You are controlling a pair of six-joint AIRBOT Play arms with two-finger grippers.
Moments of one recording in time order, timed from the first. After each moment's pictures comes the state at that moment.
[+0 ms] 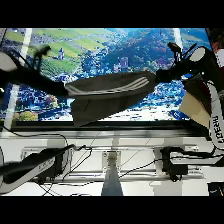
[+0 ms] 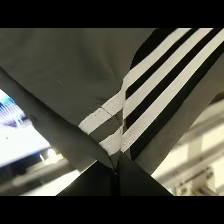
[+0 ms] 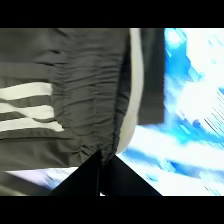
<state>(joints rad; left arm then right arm) -0.03 -1.10 1.11 1.10 -1.50 -1.31 -0.06 -1.46 1.31 -1.22 1.31 1.30</state>
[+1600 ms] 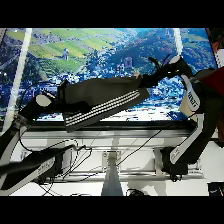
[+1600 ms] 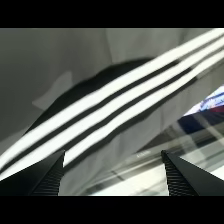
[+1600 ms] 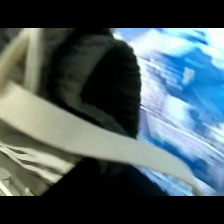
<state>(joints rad) -0.18 -1.04 0.58 0.85 -0.92 -1.36 -0.02 -1.99 1.56 -0.85 1.40 1.11</state>
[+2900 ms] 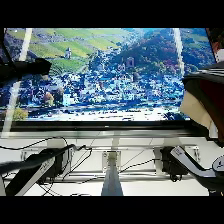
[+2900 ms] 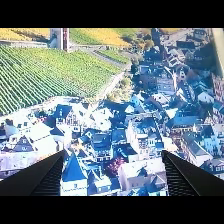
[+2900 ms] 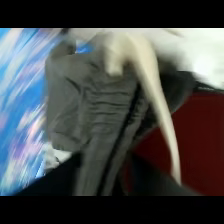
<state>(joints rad) 0.10 -0.91 1.03 1.18 -0.86 -1.32 -0.95 -1.05 2.03 -1.56 1.73 1.98</state>
